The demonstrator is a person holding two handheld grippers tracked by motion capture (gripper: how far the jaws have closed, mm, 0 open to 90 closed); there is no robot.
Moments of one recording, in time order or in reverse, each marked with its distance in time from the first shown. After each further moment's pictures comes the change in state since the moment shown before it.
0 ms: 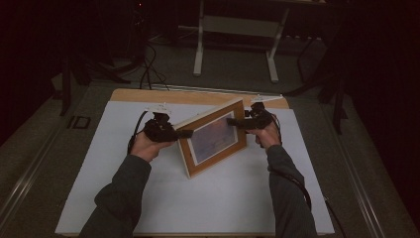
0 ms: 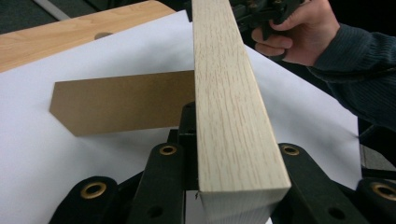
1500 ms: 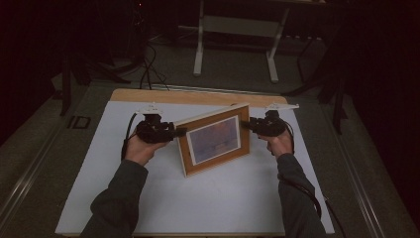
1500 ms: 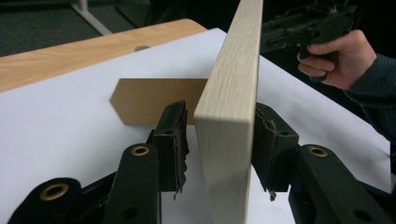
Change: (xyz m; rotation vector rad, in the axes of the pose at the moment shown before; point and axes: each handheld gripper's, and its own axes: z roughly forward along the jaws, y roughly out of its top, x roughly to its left) left arm -0.009 -0.011 -0.026 -0.085 0.157 -0.043; right arm -0.007 -0.027 -0.037 -0.056 -0.041 0.008
